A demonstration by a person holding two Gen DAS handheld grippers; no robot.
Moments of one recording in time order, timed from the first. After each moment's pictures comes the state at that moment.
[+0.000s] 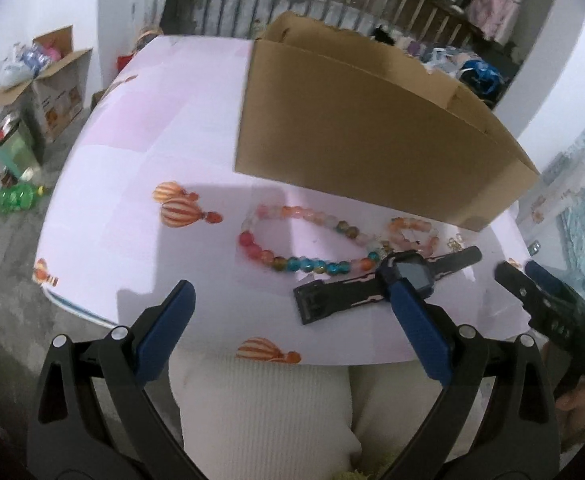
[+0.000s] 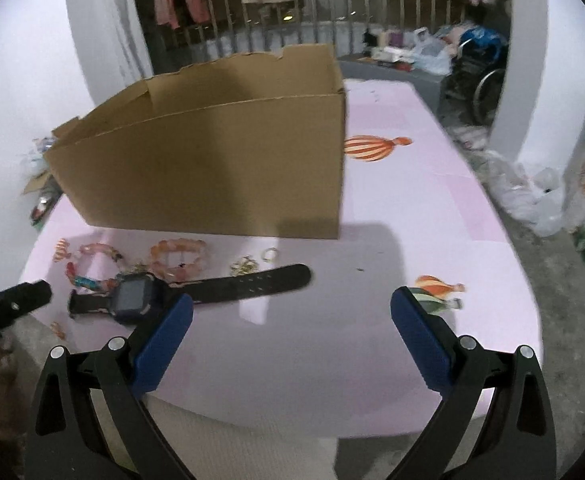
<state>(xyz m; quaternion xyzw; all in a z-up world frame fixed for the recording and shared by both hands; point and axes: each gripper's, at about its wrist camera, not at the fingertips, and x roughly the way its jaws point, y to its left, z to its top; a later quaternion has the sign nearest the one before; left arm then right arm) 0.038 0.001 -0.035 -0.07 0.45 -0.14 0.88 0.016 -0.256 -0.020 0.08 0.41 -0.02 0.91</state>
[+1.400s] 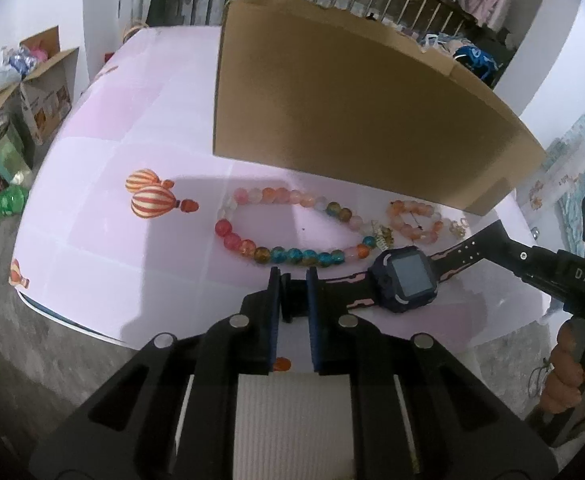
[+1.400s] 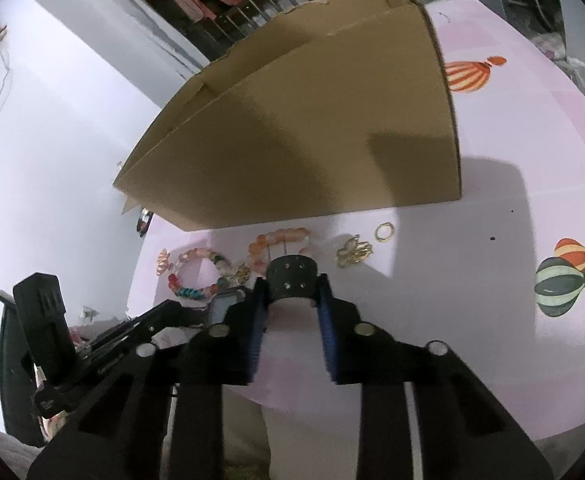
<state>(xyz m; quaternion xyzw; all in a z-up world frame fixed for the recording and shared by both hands) 0.054 -0.007 -0.054 -0.06 0.46 -0.15 0.87 0.038 -0.257 -0.033 0.24 0.45 0.14 0.85</state>
